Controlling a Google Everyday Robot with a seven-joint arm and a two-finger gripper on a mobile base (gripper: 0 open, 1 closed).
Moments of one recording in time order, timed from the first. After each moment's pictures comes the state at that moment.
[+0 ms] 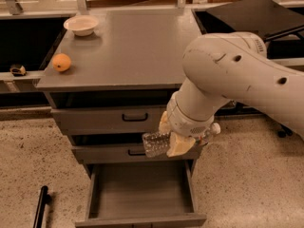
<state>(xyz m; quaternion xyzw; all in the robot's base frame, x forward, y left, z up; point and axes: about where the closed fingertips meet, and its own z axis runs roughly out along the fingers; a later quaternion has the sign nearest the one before) 0.435 -0.050 0.802 -0.79 0.59 0.02 0.14</state>
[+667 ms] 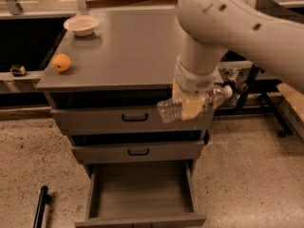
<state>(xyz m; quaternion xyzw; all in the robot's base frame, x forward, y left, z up) 0.512 -0.087 0.839 -0.80 0.60 -0.02 0.08</state>
